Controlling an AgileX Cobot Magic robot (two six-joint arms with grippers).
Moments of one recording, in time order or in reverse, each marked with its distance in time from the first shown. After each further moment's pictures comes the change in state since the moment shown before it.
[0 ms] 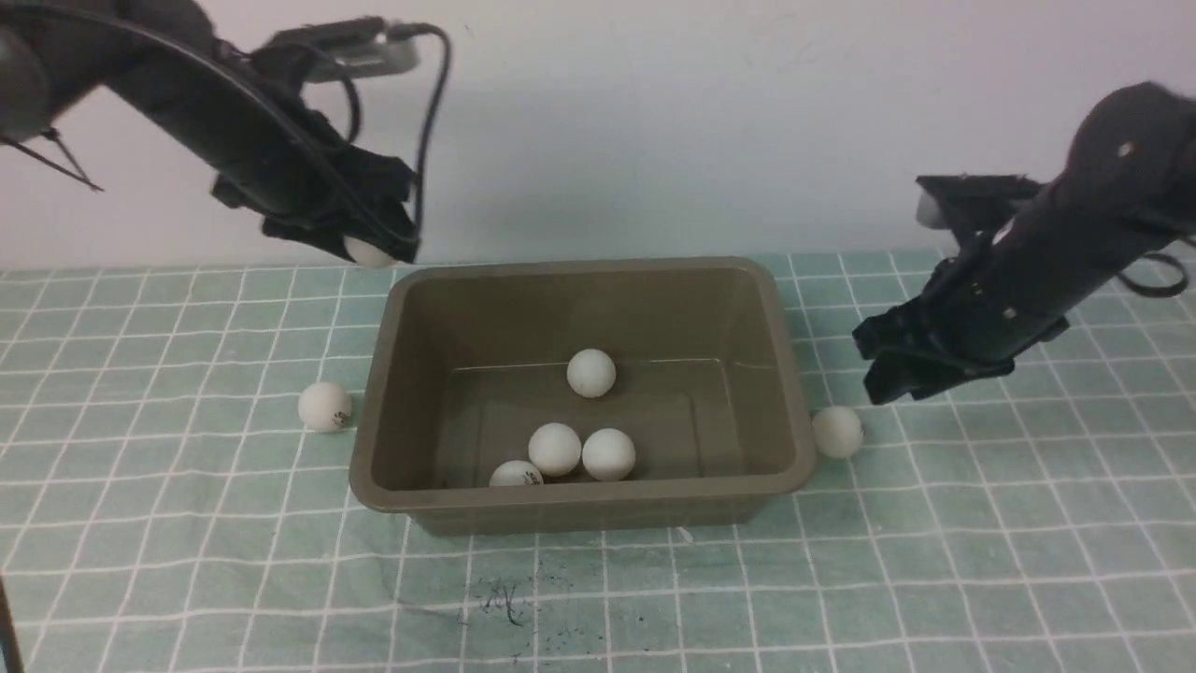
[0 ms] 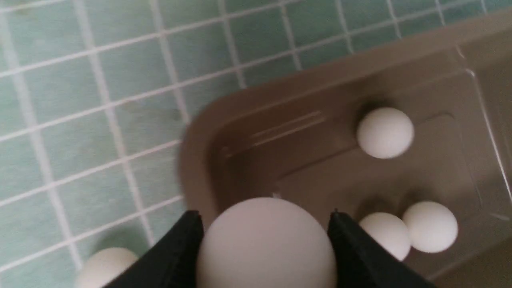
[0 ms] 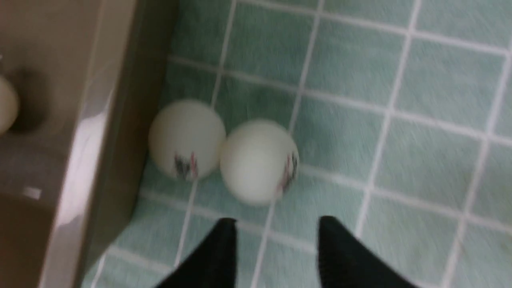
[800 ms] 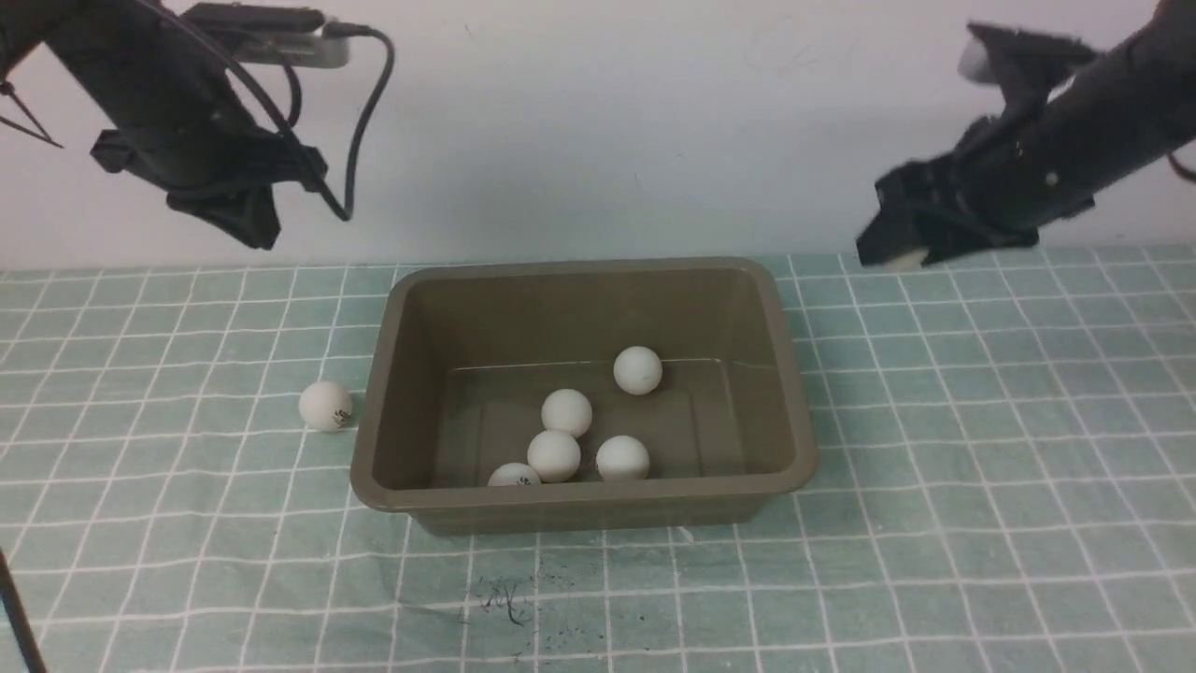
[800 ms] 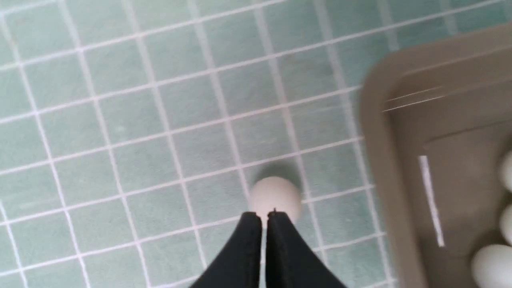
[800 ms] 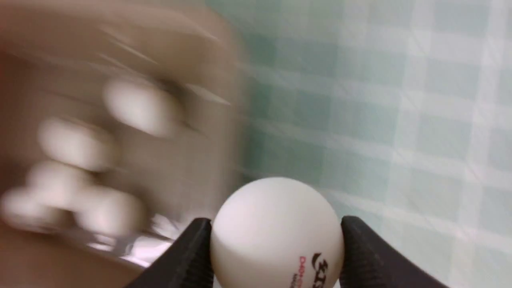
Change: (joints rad) right arm -0.024 -0.111 -0.194 0.179 0.087 -0.081; left arm 0.090 0.017 -0.116 0.280 0.142 -0.127
